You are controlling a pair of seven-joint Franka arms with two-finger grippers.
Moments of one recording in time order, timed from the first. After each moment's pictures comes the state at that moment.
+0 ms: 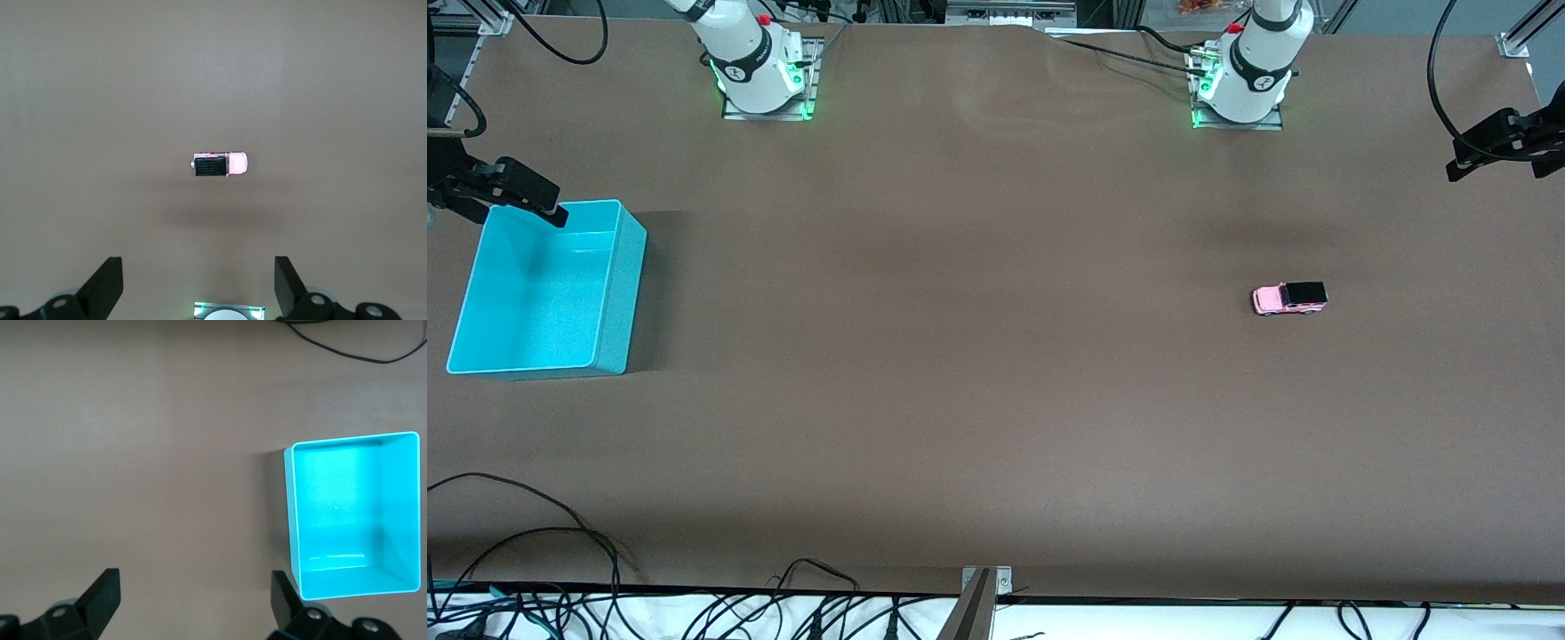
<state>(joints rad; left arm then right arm) -0.03 -0.03 0.08 -1.51 0.04 1.38 0.01 -0.03 0.01 0.01 -1.56 0.01 1.60 0.03</state>
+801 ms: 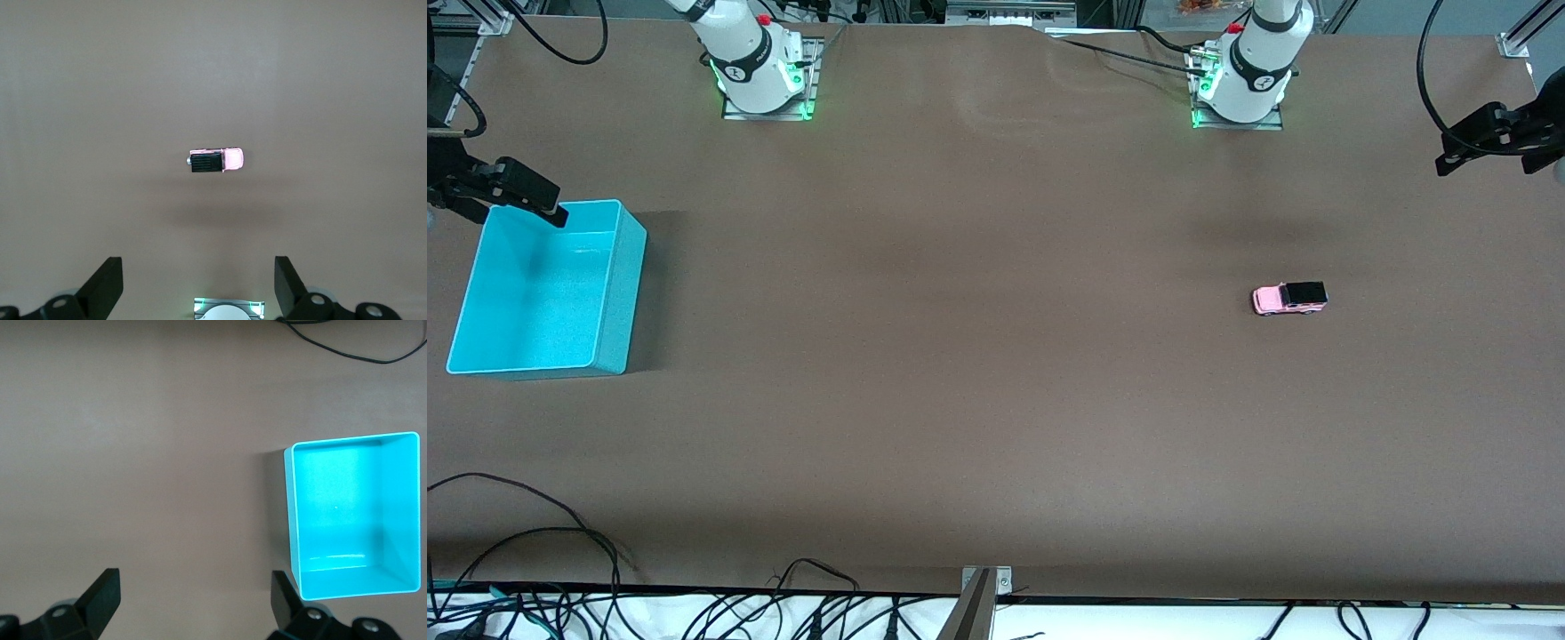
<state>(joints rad) 0.07 -0.04 -0.03 -1.51 0.04 1.37 0.01 -0.03 0.01 0.01 -1.56 0.01 1.60 0.03</state>
